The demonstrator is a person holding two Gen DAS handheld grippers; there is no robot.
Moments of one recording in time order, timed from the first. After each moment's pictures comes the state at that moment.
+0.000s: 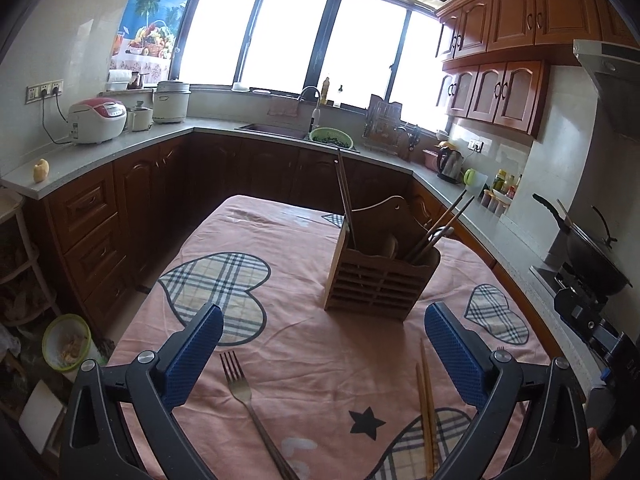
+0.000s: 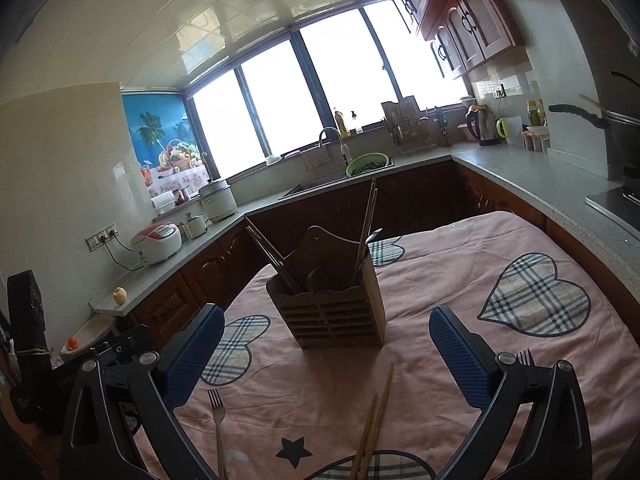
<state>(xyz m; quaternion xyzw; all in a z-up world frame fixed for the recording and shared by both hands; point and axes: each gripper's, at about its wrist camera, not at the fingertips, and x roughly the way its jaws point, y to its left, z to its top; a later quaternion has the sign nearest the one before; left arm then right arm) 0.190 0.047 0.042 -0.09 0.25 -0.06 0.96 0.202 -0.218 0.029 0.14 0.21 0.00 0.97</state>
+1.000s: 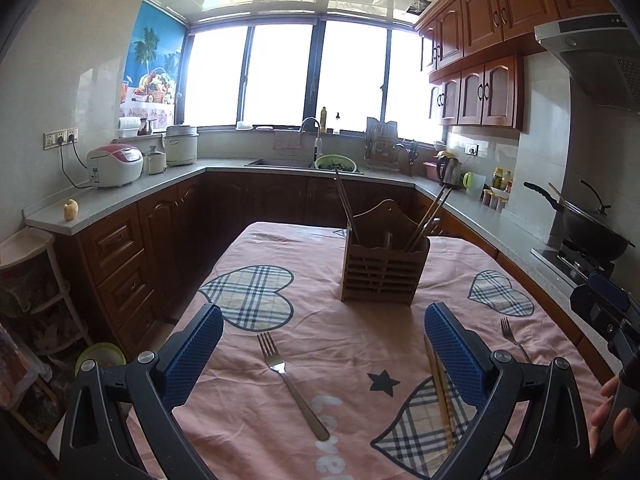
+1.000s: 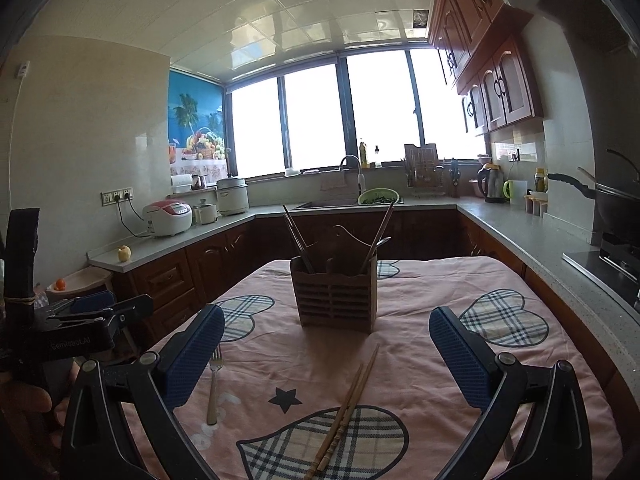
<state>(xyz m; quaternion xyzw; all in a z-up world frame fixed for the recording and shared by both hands) 0.092 0.048 0.044 -0.03 0.19 -0.05 0.98 0.109 -0.174 0.041 0.02 0.17 0.03 0.99</state>
